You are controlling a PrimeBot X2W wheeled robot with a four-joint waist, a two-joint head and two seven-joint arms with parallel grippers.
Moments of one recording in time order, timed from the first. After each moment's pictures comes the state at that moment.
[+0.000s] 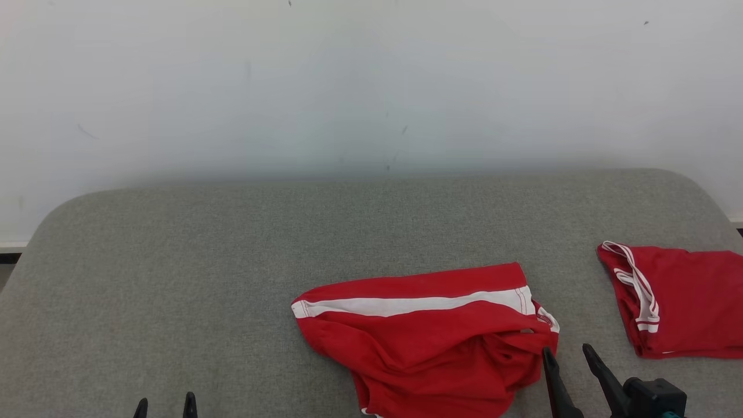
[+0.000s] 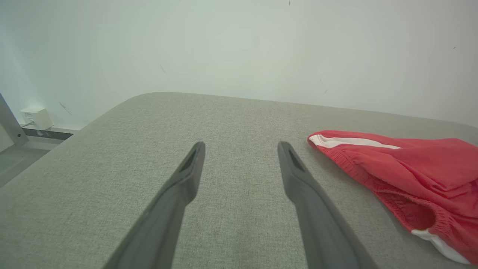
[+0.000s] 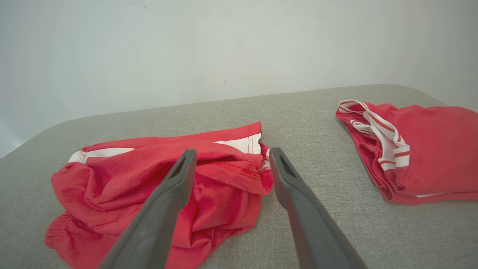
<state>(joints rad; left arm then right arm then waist) 0.16 0.07 0.08 0.16 -0.18 -0.12 -0.26 0.04 -0.11 0.08 0.25 0.25 0.13 -0.15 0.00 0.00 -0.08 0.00</state>
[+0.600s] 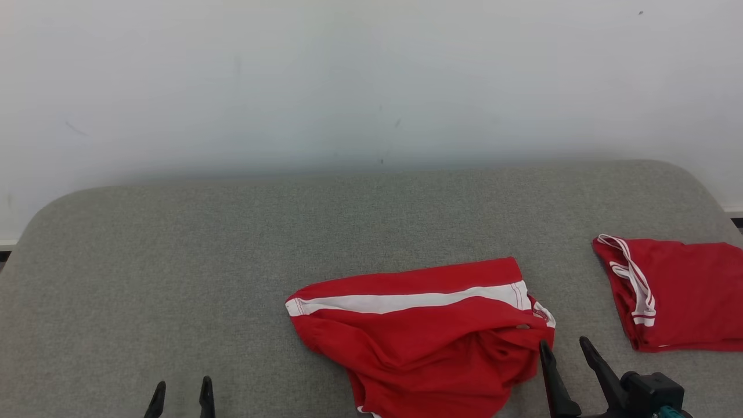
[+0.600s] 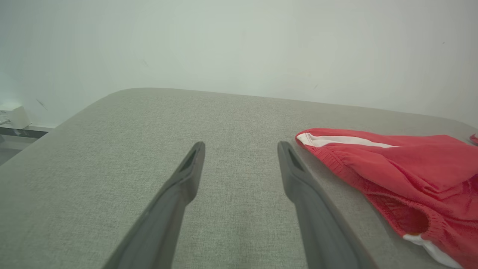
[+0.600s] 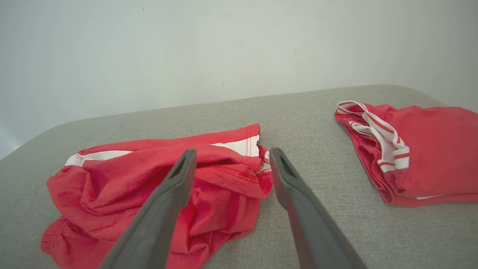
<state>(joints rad) 0.11 0.06 0.05 0.22 -0.18 -0.12 -0.26 0.02 -0.11 0.09 0.26 0.25 0.13 -0.16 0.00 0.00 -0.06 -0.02</state>
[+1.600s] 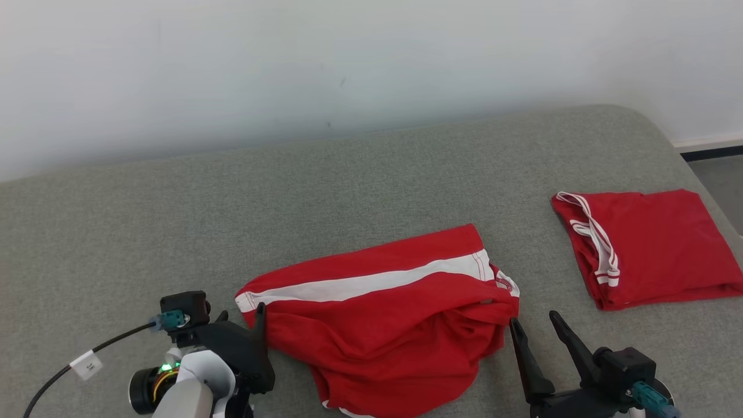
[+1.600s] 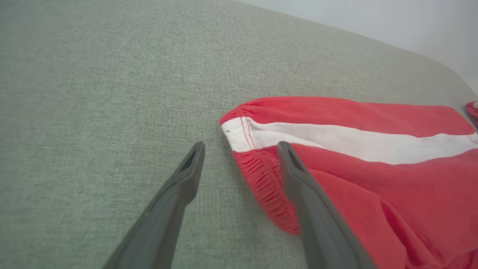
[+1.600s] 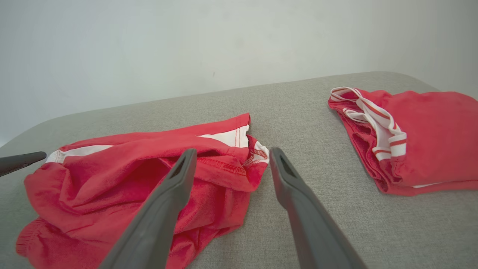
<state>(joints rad) -0.43 0.05 -0.12 0.73 -0.43 -0.03 0.11 -0.06 -0.11 0.17 0.28 0.26 0.13 -0.17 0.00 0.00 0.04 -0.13</state>
